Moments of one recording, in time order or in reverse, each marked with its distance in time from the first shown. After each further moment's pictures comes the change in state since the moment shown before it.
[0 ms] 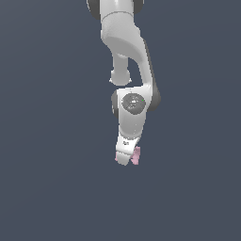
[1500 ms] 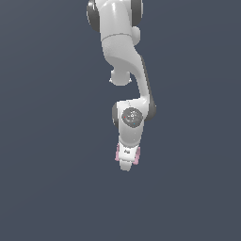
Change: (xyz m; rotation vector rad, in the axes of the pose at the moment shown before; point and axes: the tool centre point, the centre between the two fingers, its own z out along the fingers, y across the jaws) arm 0.002 0.002 0.059 0.000 0.003 -0.117
